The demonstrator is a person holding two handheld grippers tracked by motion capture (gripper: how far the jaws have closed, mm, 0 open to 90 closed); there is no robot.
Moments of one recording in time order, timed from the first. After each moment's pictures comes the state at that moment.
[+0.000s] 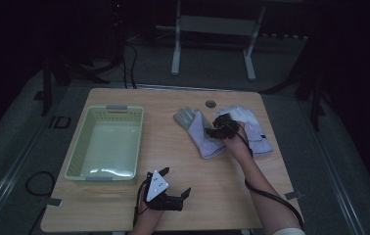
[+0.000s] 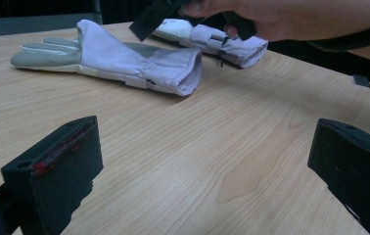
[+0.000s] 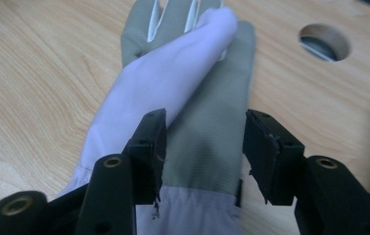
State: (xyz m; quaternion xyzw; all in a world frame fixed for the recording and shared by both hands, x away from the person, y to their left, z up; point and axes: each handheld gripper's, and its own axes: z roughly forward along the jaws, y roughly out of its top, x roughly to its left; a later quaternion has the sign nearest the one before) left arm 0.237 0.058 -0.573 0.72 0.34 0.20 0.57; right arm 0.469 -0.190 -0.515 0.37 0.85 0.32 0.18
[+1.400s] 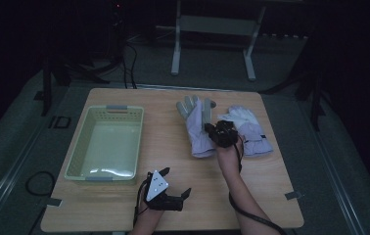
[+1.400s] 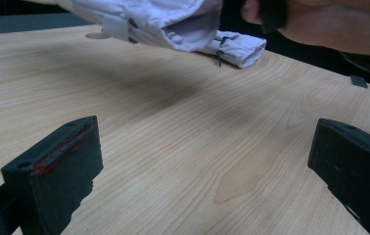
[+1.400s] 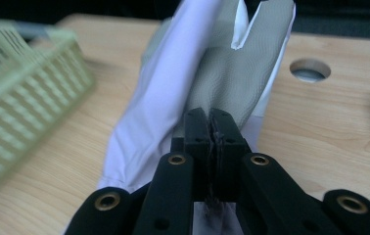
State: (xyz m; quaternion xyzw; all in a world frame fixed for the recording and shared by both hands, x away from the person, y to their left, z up) left arm 0.237 0.058 -0.573 0.72 0.34 0.20 0.57; right arm 0.395 -0.169 -0.478 0.48 0.73 0.45 0.20
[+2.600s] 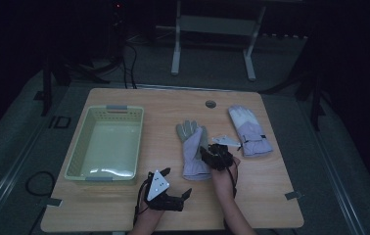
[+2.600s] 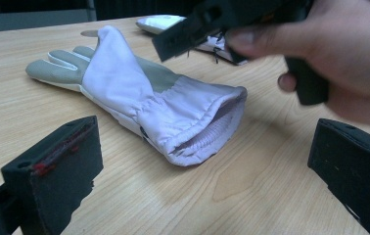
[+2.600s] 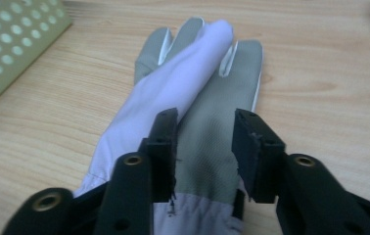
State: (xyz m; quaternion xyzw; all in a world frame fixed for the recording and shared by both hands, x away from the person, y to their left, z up) left arm 0.238 0.057 -0.573 0.73 0.34 0.19 0.57; right arm 0.349 -0.159 -0.526 0.52 0.73 0.38 0.22
